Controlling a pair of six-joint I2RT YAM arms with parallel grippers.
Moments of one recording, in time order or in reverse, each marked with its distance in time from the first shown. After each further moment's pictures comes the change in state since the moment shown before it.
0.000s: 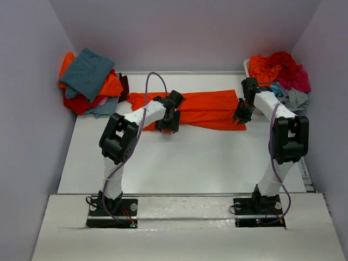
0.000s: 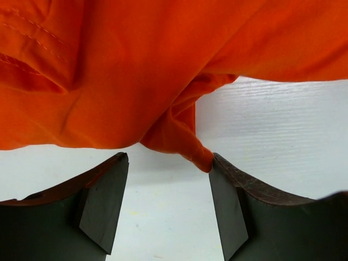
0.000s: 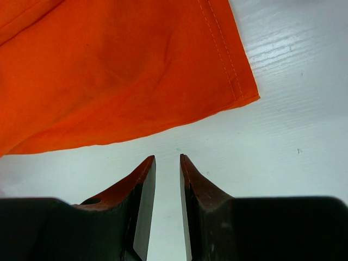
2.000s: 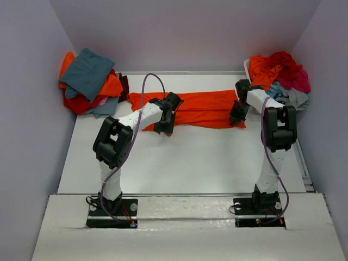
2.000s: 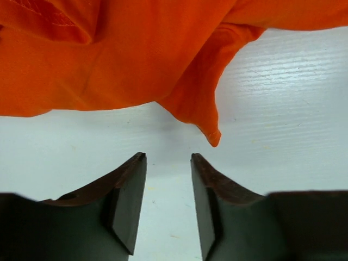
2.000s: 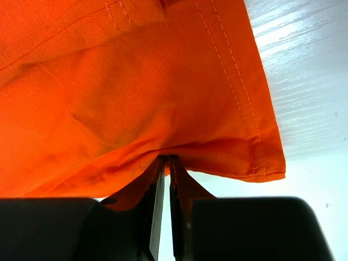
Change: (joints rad) left arm -0.006 -0.096 -0.079 -0.020 -0.027 0.045; right arm 0.002 0.226 0.122 0.020 -0.009 0.011
